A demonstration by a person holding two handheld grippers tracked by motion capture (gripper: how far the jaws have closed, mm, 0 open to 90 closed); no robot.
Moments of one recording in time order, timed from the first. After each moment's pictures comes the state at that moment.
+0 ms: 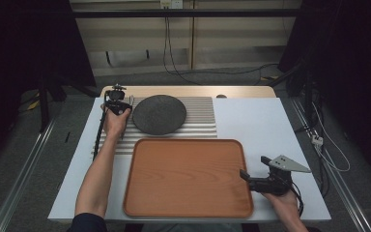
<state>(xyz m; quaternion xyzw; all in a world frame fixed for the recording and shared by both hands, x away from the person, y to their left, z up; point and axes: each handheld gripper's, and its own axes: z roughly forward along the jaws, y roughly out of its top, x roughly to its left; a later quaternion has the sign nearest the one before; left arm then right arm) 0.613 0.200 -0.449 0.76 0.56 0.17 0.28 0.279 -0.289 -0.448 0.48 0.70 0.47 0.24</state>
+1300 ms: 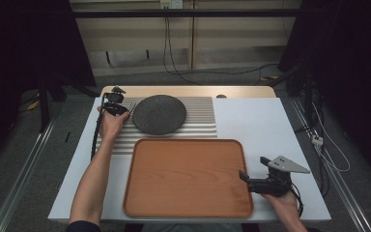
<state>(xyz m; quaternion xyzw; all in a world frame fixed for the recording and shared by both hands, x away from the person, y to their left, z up) 0.598 0.204 -0.439 0.80 0.55 0.13 0.22 0.277 -0.286 -0.447 0.47 0.71 0.47 0.23</state>
